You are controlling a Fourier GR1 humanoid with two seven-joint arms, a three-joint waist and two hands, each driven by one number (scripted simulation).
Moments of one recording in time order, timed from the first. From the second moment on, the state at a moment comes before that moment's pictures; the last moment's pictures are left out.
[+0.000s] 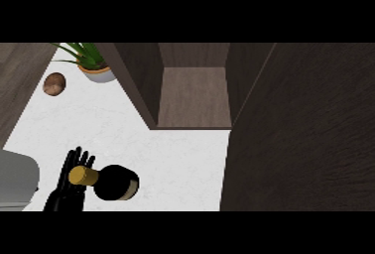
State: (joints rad) left arm 0.32 0.14 -0.09 -1.56 0.33 -0.04 -0.40; right arm -0.09 -0.10 0.11 -2.50 -0.08 0.04 0.67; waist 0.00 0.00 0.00
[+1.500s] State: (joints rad) left arm 0.14 0.07 -0.04 -1.23 0.33 -0.19 -0.52; right arm -0.09 -0.09 0.09 -2.50 -0.08 0.07 0.67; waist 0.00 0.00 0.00
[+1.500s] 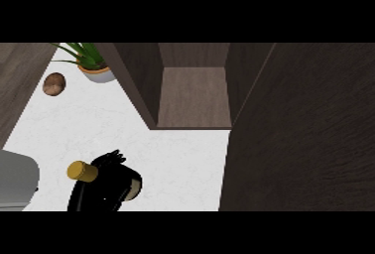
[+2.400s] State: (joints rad) left arm 0.00 0.16 0.02 -1.10 0.21 -0.20 -0.66; right arm -0.11 -0.08 0.08 -2.49 -0.08 0.08 0.67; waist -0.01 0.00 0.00
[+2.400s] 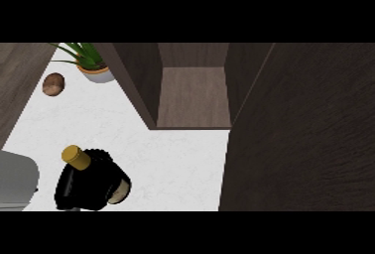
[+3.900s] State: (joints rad) left arm -0.01 0.07 -0.16 -1.86 0.21 0.01 -0.06; right arm -0.10 -0.05 0.09 -2.48 -0.08 0.09 0.68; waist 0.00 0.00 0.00
